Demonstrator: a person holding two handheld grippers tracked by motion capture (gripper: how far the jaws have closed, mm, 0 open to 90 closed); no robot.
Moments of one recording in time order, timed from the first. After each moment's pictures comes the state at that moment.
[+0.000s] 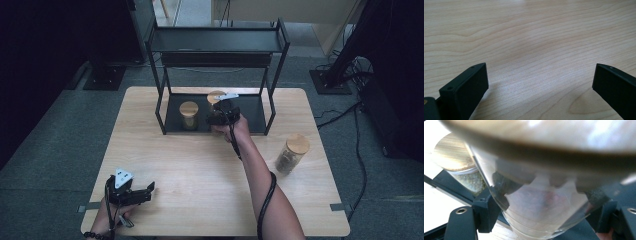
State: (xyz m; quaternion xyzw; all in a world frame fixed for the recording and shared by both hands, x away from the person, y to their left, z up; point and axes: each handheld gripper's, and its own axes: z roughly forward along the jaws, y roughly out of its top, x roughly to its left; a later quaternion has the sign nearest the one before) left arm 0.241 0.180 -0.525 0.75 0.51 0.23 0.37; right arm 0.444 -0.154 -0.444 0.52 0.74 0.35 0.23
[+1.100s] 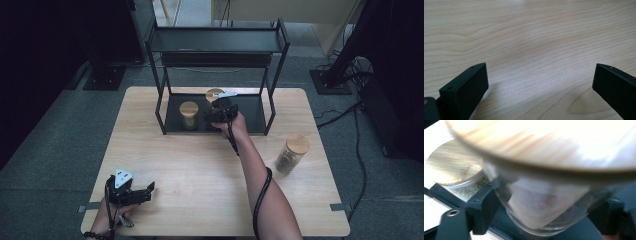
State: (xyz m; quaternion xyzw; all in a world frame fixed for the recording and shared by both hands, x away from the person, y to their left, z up) left arm 0.242 0.180 -0.525 0.75 0.51 0.23 0.37; right arm 0.457 -0.151 -0.452 0.52 0.74 0.37 0.23
